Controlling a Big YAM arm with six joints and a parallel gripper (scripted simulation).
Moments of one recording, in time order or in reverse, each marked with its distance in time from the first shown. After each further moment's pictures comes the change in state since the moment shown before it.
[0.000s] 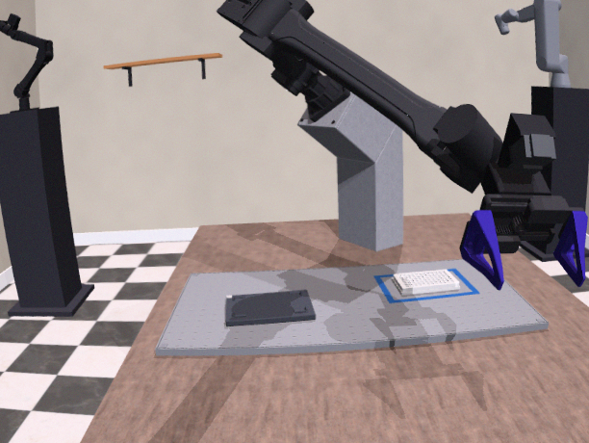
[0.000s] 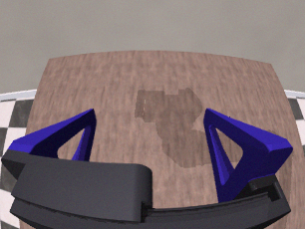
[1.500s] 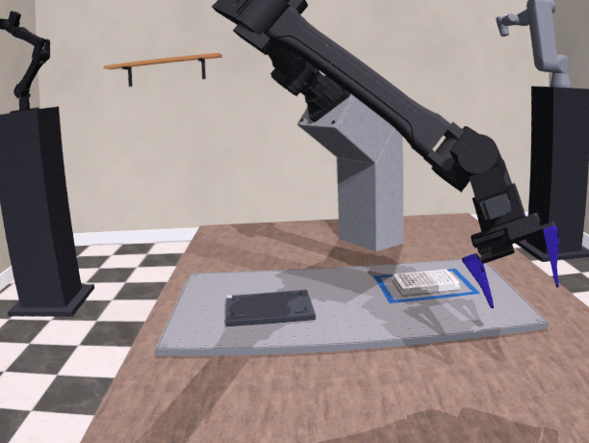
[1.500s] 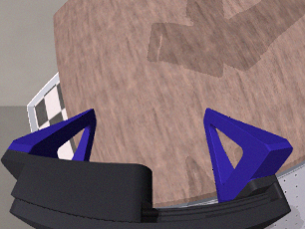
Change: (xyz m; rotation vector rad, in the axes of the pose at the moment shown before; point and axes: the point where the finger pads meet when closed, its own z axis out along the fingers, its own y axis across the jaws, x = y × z) arm 0.145 0.057 -0.096 -0.040 0.400 0.543
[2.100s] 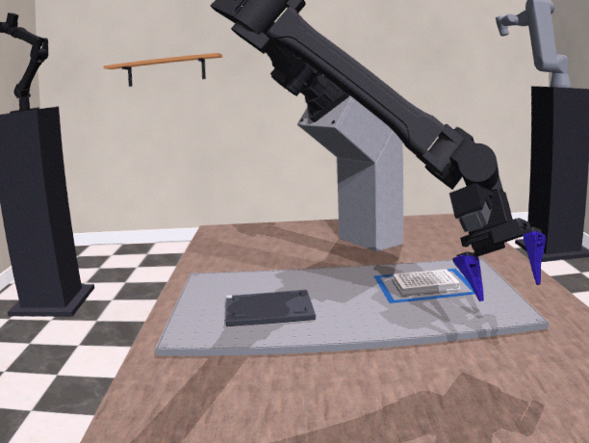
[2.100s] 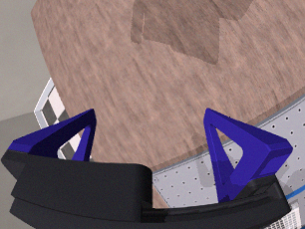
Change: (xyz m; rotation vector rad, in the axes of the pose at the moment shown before) arm 0.069 -0.025 -0.027 0.063 0.127 0.214
